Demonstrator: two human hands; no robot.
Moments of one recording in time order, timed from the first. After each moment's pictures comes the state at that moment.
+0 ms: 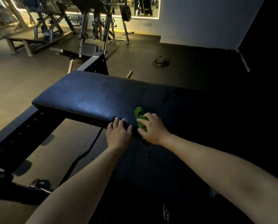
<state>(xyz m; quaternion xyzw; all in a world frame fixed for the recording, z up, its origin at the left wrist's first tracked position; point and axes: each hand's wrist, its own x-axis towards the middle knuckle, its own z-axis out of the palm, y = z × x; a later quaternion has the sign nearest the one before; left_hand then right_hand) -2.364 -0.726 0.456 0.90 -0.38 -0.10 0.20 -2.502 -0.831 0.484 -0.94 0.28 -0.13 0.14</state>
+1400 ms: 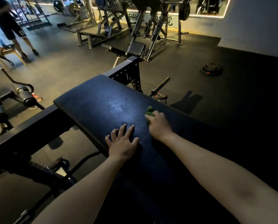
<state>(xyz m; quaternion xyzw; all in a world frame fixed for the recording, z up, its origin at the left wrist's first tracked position) -2.359 -0.843 0.476 0.96 -0.25 -0.09 0.11 -2.398 -1.027 0.472 -0.95 0.19 -0.14 0.20</state>
